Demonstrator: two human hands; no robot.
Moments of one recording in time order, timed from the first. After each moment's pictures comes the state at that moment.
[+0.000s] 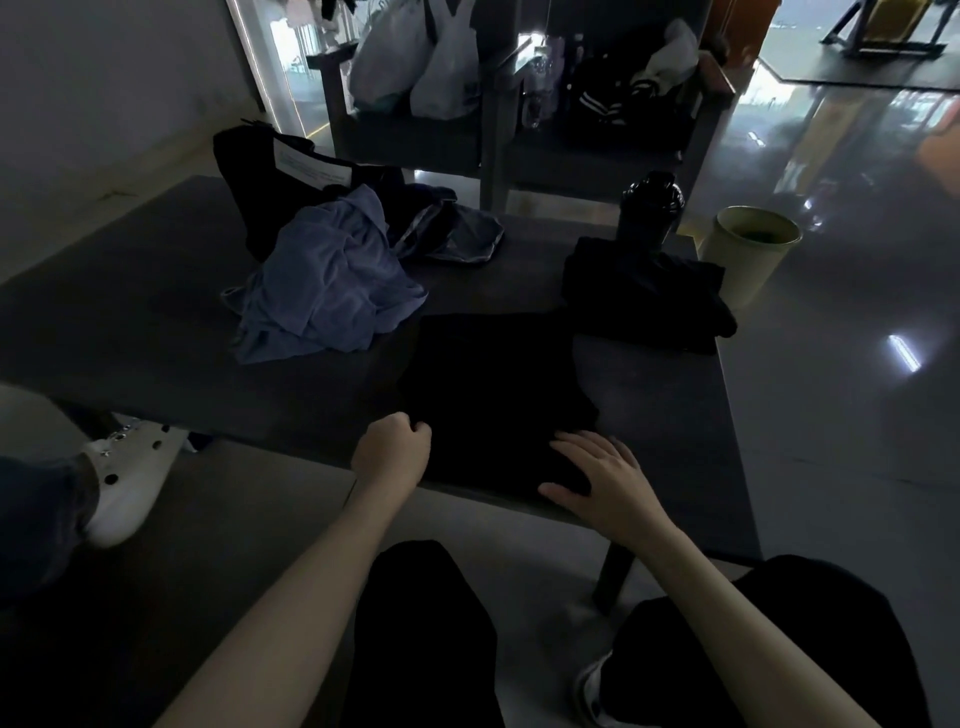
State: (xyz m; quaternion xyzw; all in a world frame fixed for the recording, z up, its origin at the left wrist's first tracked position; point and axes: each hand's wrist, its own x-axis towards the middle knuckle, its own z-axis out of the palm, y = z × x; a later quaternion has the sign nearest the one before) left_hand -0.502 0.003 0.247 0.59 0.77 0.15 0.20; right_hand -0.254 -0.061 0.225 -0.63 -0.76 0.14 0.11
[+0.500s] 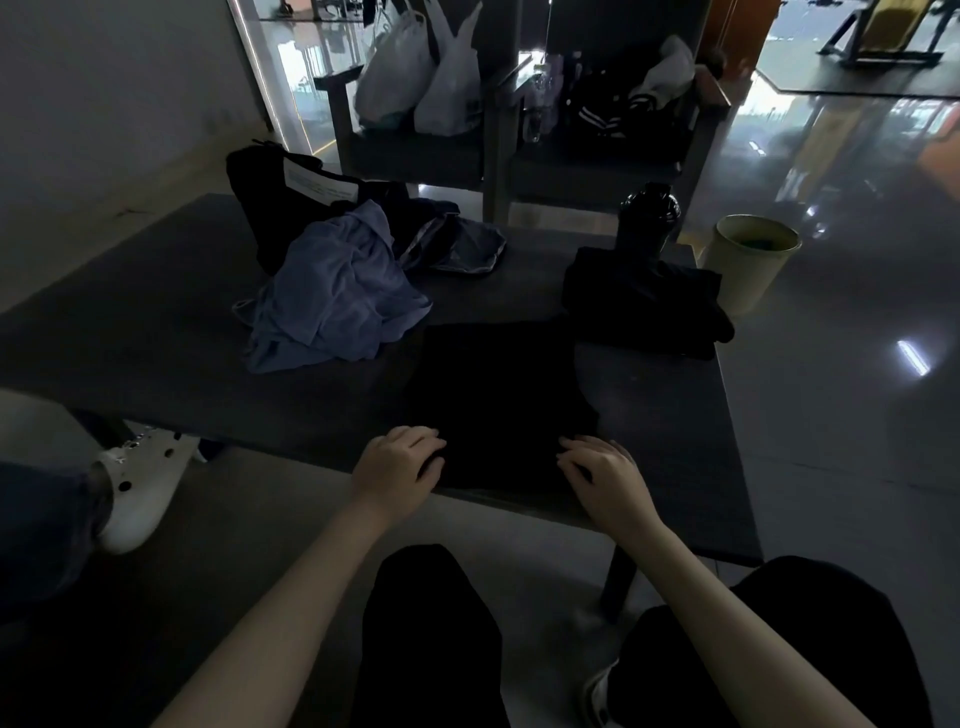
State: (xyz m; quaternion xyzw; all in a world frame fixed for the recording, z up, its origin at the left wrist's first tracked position) left_hand -0.533 -0.013 0.227 0.84 0.51 0.18 0.03; right_hand -0.261 -0.054 0.218 -0.65 -0.70 0.13 0.25
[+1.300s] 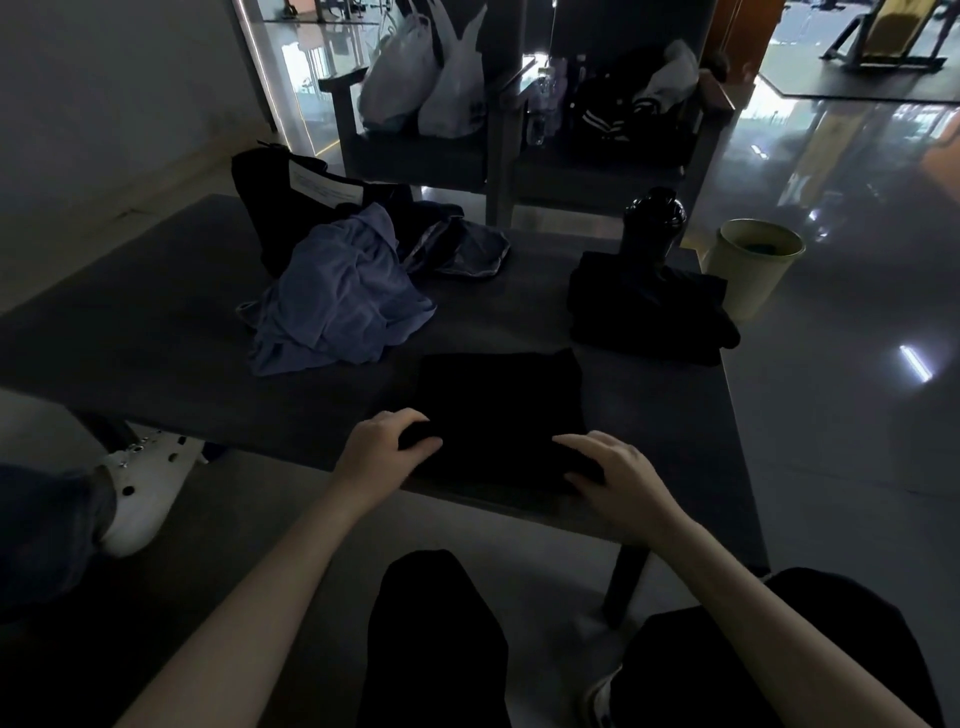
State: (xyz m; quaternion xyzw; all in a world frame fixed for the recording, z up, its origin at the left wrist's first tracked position) left_hand -0.544 -0.006 0.267 0.75 0.59 0.23 0.21; right_hand -0.253 -0.056 0.249 -0.57 -0.76 0.16 0.27
